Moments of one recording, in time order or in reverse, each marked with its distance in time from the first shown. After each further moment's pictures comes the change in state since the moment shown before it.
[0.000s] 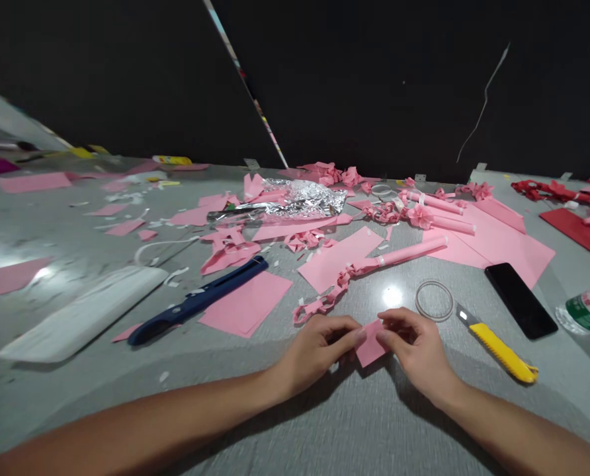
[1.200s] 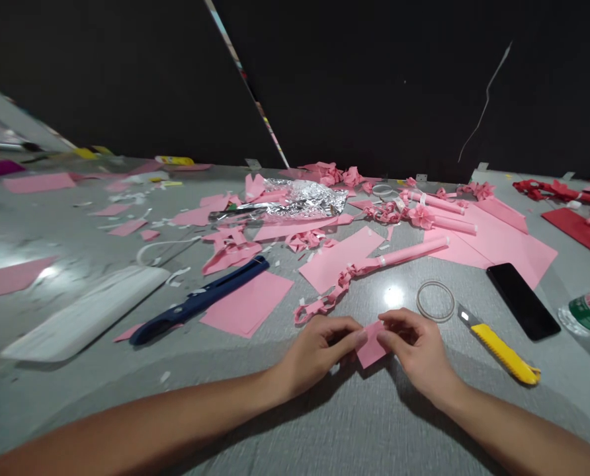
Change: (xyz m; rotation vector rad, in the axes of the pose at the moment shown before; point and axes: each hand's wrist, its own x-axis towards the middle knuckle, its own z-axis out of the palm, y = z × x) left_hand -0.001 0.001 -0.001 -0.002 -0.009 0.012; right_hand -0.001 -0.003 0.000 -0.046 0.002 -0.014
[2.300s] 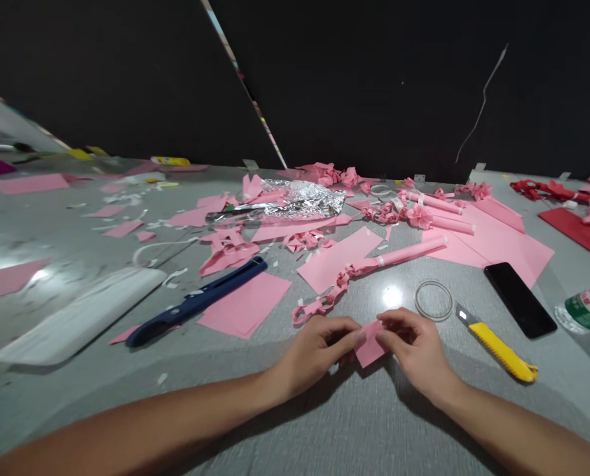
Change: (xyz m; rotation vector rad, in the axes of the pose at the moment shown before) left_hand 0.000 0.002 0.000 0.007 -0.004 0.014; right_hand 0.000 -0.001 0.000 -0.010 -0.004 -0.007
